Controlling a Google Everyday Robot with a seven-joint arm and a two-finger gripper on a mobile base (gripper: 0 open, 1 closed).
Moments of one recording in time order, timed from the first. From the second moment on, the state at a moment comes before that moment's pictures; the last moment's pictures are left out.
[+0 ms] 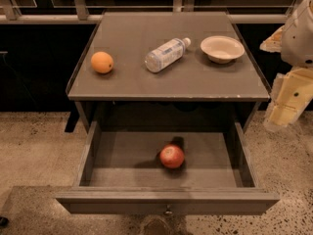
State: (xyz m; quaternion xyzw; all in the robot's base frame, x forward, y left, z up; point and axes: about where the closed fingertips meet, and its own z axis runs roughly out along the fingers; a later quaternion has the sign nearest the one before) arm 0.438 -0.217 0.977 -0.60 0.78 -0.03 0.16
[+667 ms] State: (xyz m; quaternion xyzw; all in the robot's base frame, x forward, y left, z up) arm 0.441 -0.216 0.962 -0.60 0.78 -0.01 0.20
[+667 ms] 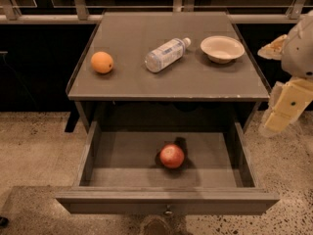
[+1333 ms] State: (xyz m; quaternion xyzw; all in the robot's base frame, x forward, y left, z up) arm 0.443 -0.196 0.836 -0.50 0.81 0.15 0.29
